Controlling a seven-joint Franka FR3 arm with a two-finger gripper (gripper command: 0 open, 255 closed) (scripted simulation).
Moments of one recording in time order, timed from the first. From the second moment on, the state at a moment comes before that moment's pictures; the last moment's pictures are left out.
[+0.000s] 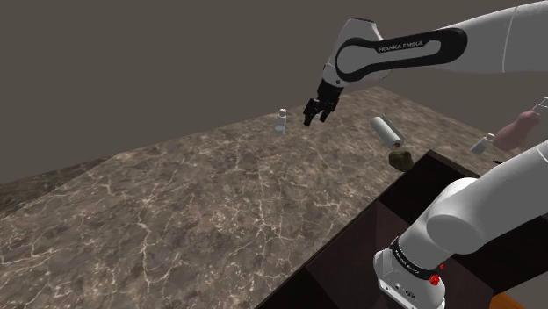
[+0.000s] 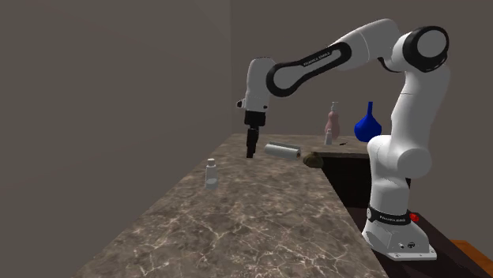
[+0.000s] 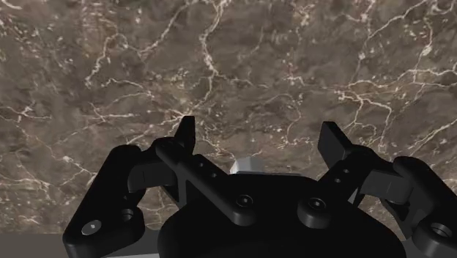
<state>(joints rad) 0.04 -0.27 -0.04 -2.29 0.07 2.11 -0.07</state>
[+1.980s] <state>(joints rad) 0.06 0.10 -0.05 -2.06 0.21 2.40 -0.21</state>
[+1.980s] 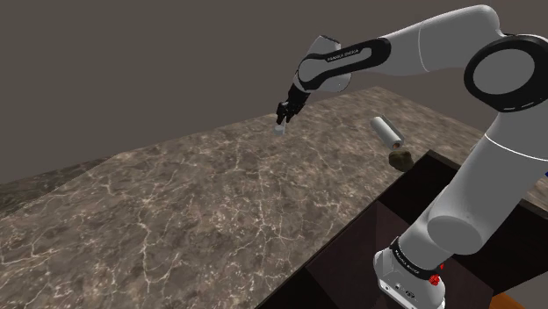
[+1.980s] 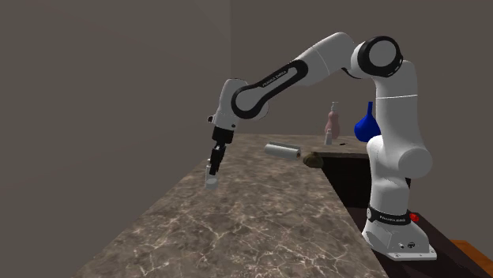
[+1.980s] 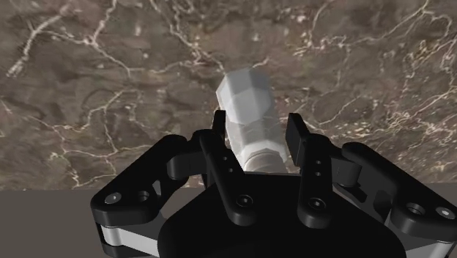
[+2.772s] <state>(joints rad) 0.06 0.07 -0.05 -2.01 0.19 2.31 -0.19</state>
